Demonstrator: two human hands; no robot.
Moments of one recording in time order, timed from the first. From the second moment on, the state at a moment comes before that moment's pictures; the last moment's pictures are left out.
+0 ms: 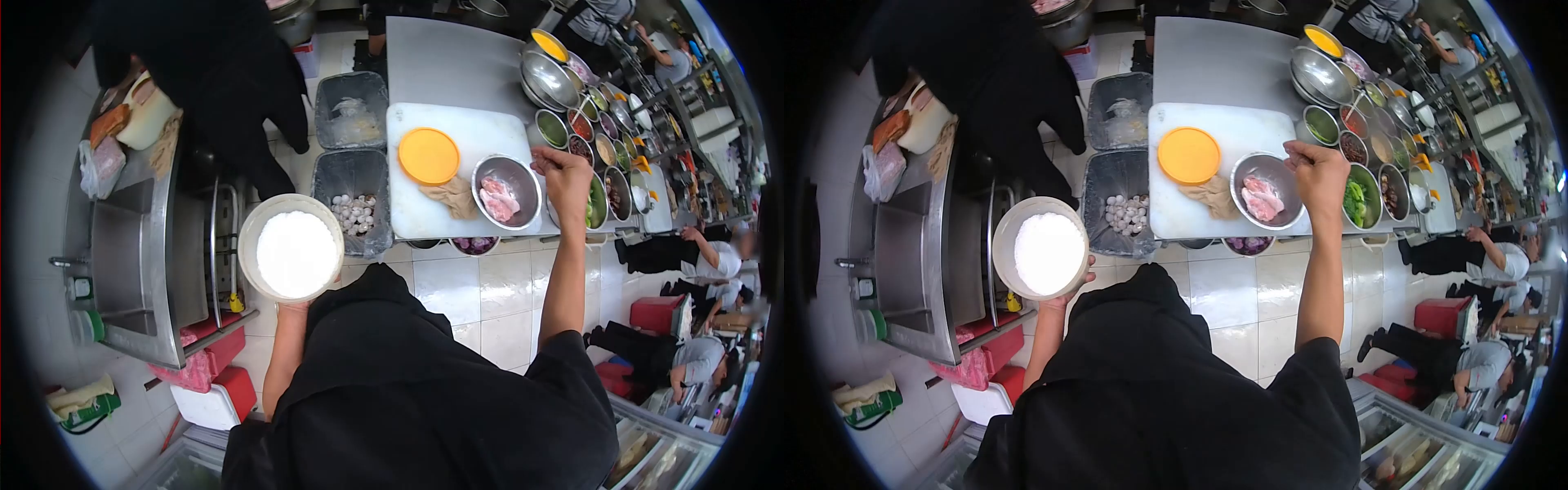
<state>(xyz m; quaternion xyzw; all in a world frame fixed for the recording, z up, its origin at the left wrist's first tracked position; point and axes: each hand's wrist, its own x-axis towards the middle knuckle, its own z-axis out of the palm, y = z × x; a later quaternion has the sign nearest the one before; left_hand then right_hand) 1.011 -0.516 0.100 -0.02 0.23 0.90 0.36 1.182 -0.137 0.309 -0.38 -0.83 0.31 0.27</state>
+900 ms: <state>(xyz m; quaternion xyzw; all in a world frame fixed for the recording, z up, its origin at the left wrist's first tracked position) 1.029 -0.635 0.120 -0.20 0.16 0.96 0.14 0.998 -0.178 0.172 -0.37 -0.92 0.12 -0.05</state>
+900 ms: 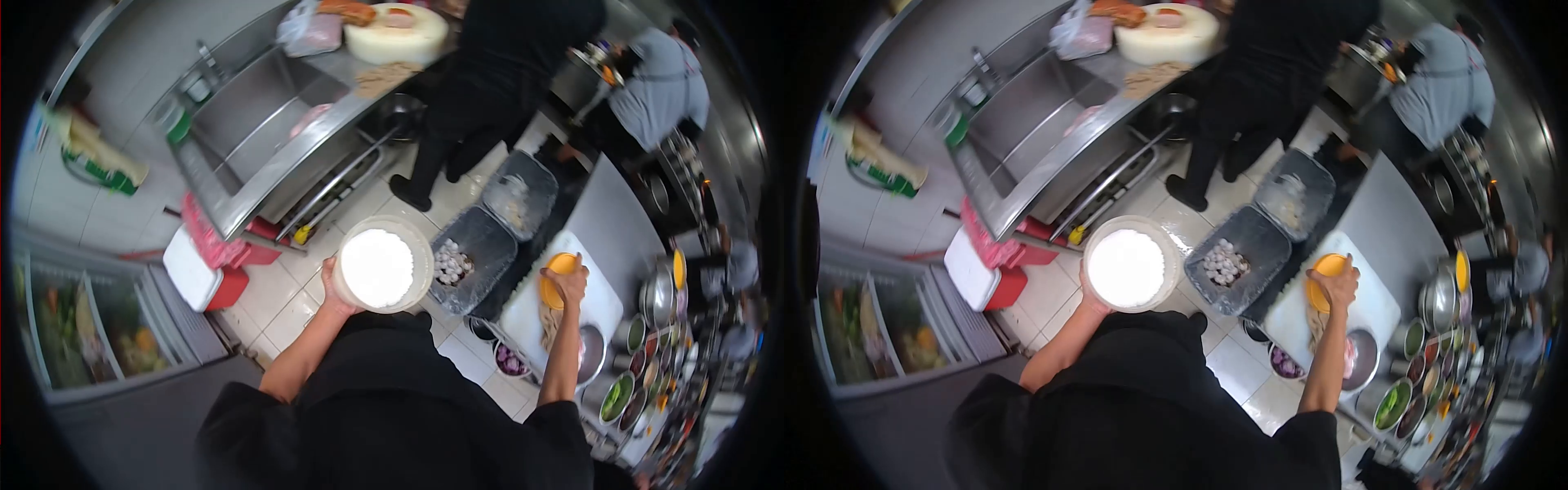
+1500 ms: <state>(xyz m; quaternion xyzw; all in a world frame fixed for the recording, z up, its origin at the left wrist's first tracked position) 0.926 -0.794 0.229 0.10 0.11 0.99 0.03 0.850 -0.676 0.377 0.46 -0.84 0.28 0.06</state>
